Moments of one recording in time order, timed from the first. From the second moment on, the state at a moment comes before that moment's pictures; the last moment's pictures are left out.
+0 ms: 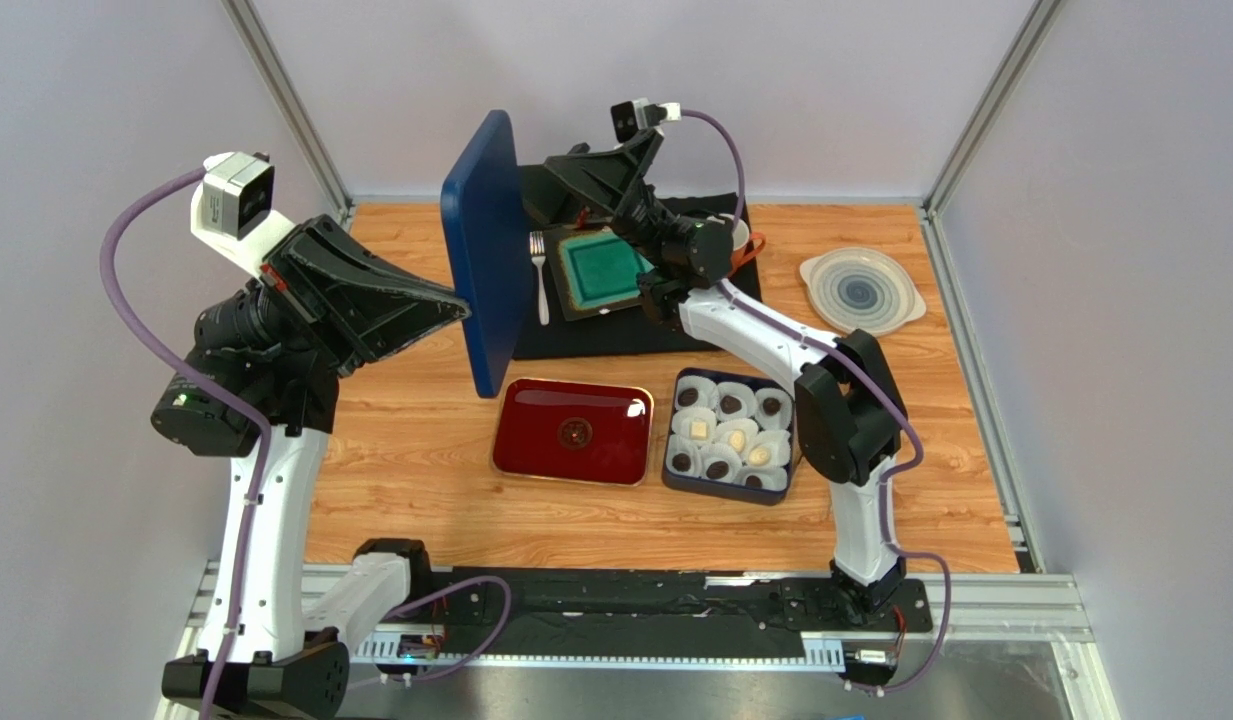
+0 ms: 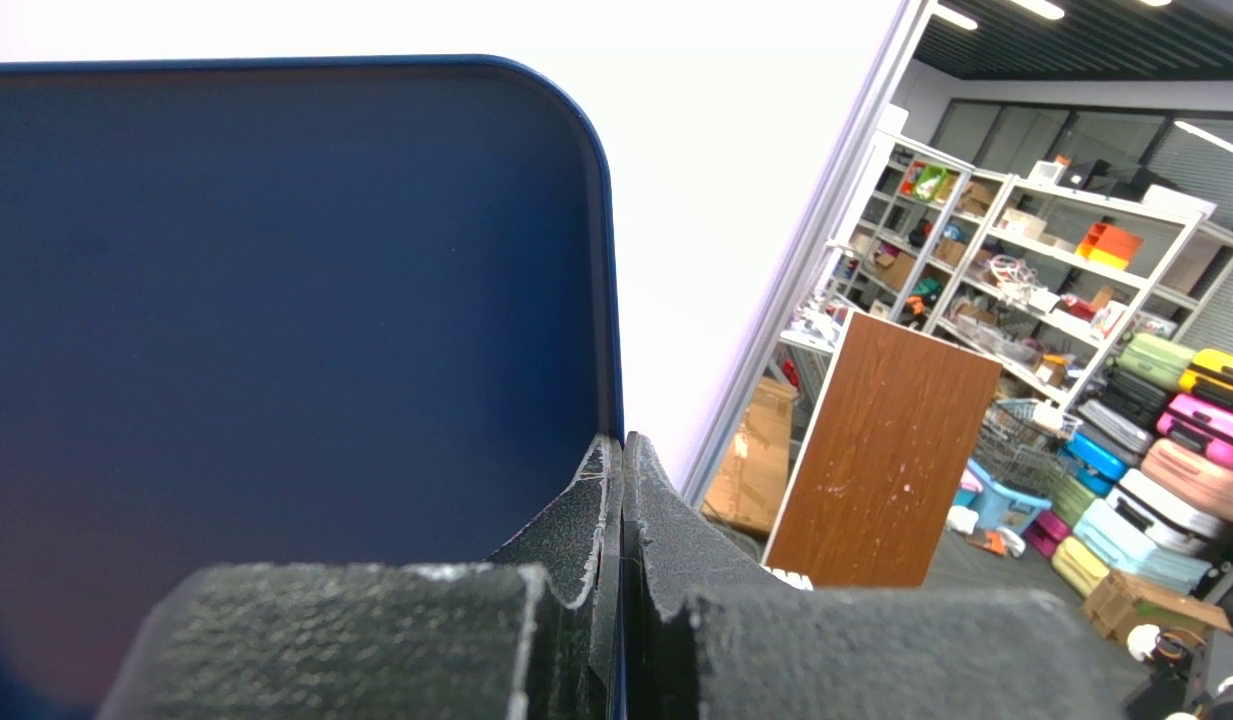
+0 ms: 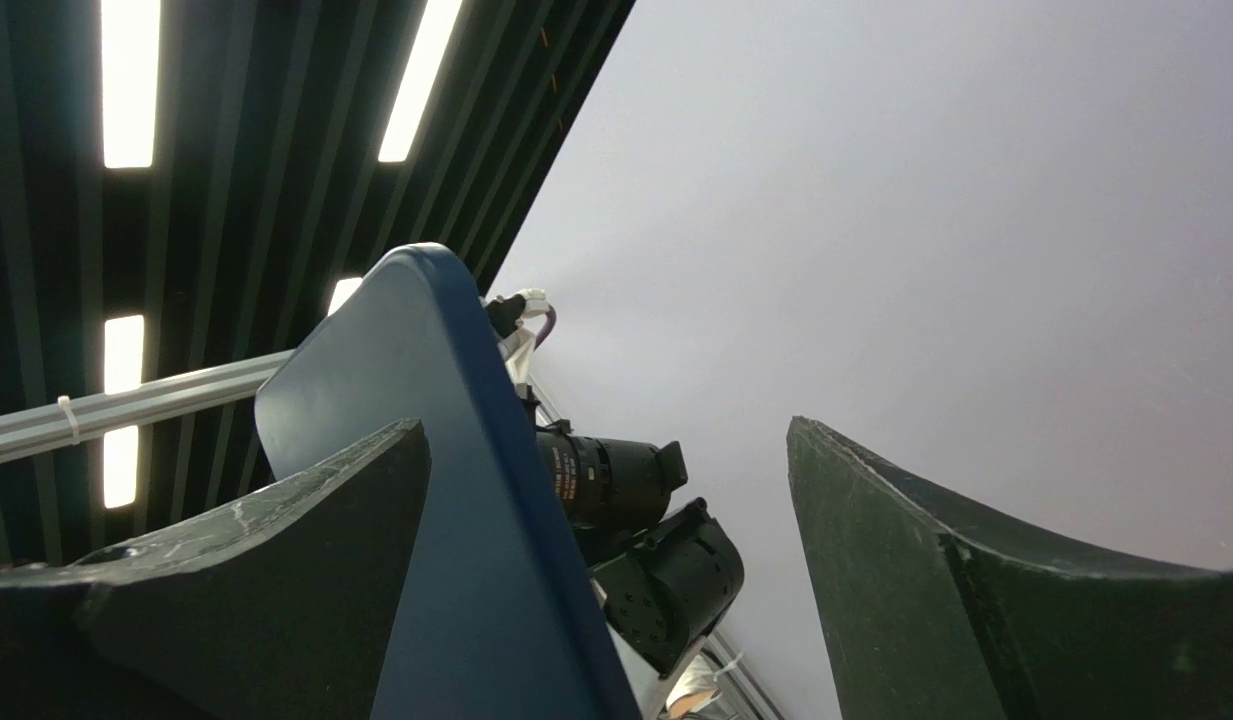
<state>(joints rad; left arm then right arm) -0.02 0.97 1.28 1.12 1.09 -1.79 0.71 2.02 1.70 1.35 -0.44 1.75</state>
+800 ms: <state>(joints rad) -0.02 0.97 1.28 1.13 1.09 -1.78 0.78 2.03 1.84 1.37 -0.49 1.78</state>
